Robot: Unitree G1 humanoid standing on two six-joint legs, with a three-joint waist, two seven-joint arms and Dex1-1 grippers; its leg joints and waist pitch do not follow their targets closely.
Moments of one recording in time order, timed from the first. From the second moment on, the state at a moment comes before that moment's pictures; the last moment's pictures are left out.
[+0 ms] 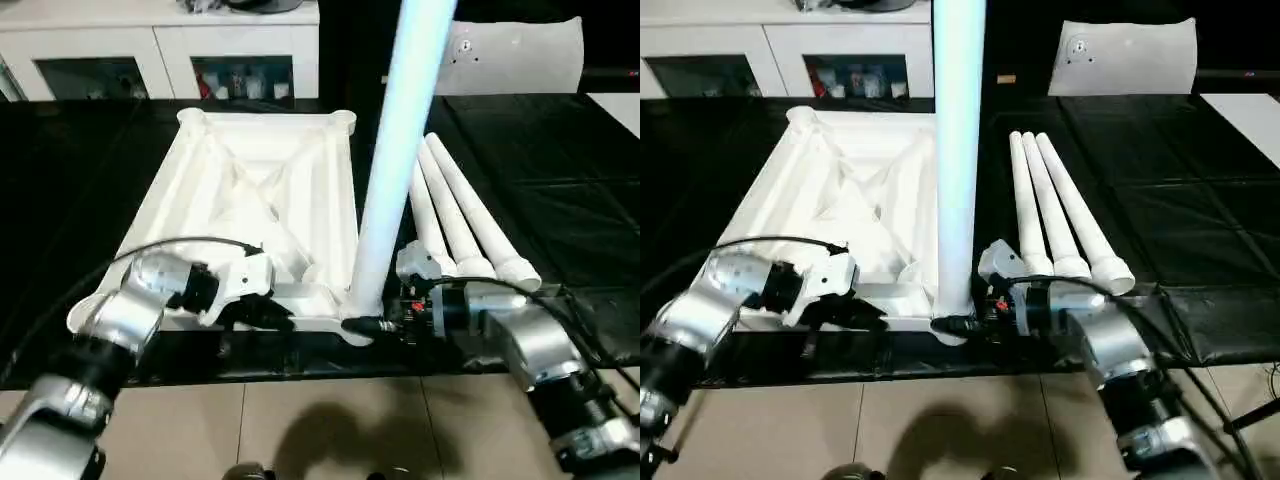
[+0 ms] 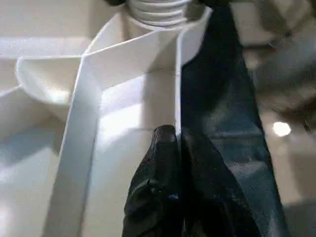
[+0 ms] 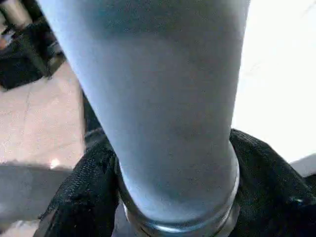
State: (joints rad) left arm -0.52 0.50 -0.30 0.47 -0.01 0.02 -1.28; right arm -0.40 -0.32 0.20 0.36 0.22 0.24 1.09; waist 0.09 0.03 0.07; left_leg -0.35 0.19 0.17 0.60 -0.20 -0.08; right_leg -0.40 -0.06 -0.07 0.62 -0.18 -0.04
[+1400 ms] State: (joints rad) left arm -0.44 0.49 -0.22 0.33 0.00 0.18 -1.07; right arm -0.43 -0.34 0.15 0.25 0.19 0.24 0.96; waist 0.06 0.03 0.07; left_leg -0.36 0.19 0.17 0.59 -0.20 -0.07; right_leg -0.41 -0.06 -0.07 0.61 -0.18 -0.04
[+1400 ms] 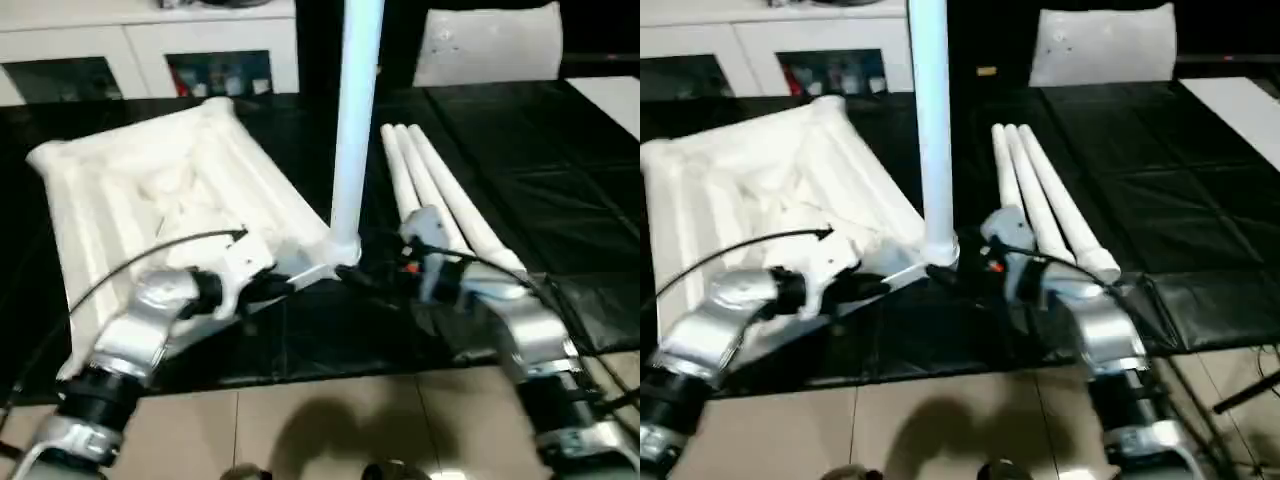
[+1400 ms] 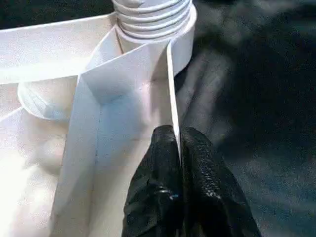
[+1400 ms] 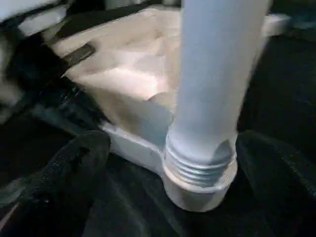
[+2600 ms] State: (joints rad) left arm -0.54 0.54 -0.32 0.51 -0.04 -0.04 -1.43; right arm -0.48 -0.40 0.28 0.37 0.17 0.21 1.27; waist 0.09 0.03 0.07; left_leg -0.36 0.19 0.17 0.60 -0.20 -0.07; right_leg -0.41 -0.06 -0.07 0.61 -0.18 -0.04
